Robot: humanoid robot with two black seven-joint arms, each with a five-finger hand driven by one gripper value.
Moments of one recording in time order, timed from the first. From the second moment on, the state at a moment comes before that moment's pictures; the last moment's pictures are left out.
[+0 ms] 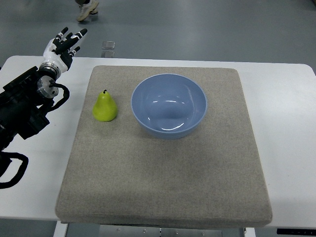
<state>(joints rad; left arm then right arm) -1.02 0.17 -0.61 -0.24 -0.11 -0.04 -0.21 -0.01 0.00 0.10 0.12 0.00 0.06 0.21</state>
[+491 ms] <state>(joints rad) -1.02 0.17 -0.61 -0.24 -0.11 -0.04 -0.24 -0.01 0.00 0.10 0.12 0.00 0.06 0.21</state>
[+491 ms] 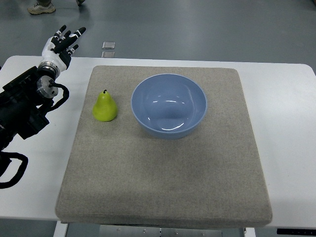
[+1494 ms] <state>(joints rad) -1.04 0.21 -0.55 -0.31 -0.11 -0.04 -0.23 -0.01 0.00 0.10 0.12 0.00 0.06 0.21</state>
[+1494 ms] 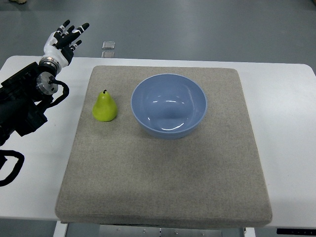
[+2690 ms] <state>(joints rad) -1.14 0.67 -0.29 -0.88 0.83 -0.42 -0.22 -0.01 0.00 0.10 0.12 0.00 0.06 0.21</state>
